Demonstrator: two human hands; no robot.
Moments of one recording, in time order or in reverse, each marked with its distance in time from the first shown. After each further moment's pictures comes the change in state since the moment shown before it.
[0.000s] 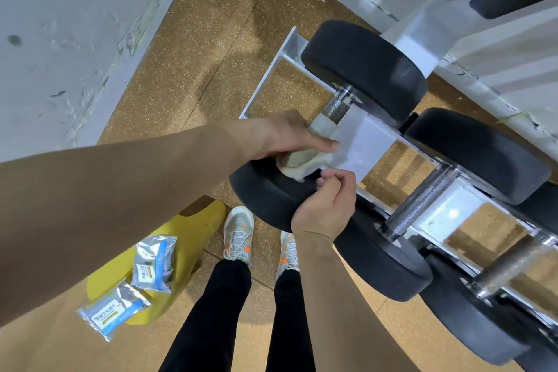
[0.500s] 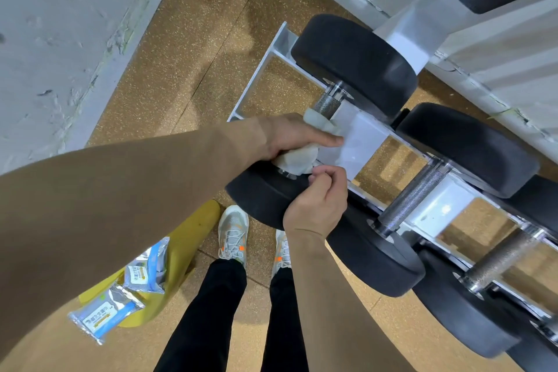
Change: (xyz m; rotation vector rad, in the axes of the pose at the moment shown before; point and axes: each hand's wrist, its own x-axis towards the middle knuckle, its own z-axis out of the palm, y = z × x) left_hand 0.017 0.001 0.017 -0.343 -0.138 -0.024; right_hand 0.000 0.001 0.000 -0.006 -0.009 -0.036
